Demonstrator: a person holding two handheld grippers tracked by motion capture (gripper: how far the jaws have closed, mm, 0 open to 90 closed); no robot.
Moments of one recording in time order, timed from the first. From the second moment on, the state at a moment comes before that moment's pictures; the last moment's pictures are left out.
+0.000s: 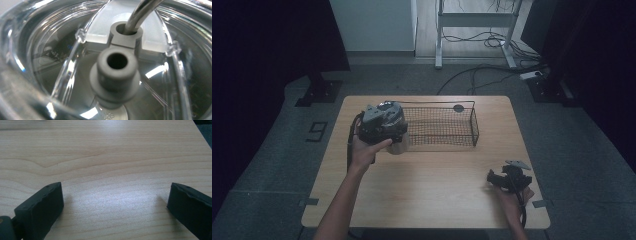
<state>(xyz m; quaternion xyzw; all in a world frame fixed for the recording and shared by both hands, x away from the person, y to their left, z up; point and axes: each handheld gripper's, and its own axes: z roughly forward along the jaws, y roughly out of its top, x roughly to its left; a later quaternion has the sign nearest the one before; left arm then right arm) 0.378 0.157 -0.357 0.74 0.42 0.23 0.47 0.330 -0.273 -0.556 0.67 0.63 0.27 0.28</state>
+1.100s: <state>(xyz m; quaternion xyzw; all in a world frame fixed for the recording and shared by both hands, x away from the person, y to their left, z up) 0.416 0.152 -0.349 0.73 0.45 0.24 0.45 0.330 -0.273 -0.557 0.67 0.63 0.27 0.28</state>
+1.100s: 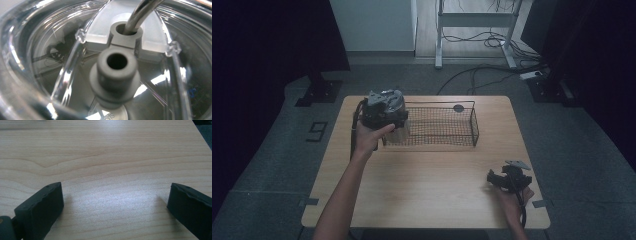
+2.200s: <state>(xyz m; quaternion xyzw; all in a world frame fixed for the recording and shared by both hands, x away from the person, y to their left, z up) 0.452 0.136 -0.372 0.74 0.46 0.24 0.43 0.330 -0.273 -0.557 0.67 0.63 0.27 0.28</state>
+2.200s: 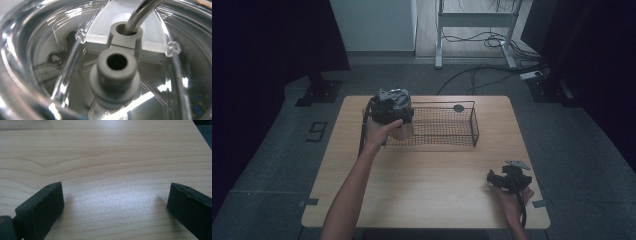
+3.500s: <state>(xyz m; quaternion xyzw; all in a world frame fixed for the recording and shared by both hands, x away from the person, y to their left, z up) 0.459 0.130 -0.389 0.74 0.46 0.23 0.43 0.329 -0.273 -0.557 0.67 0.63 0.27 0.28</state>
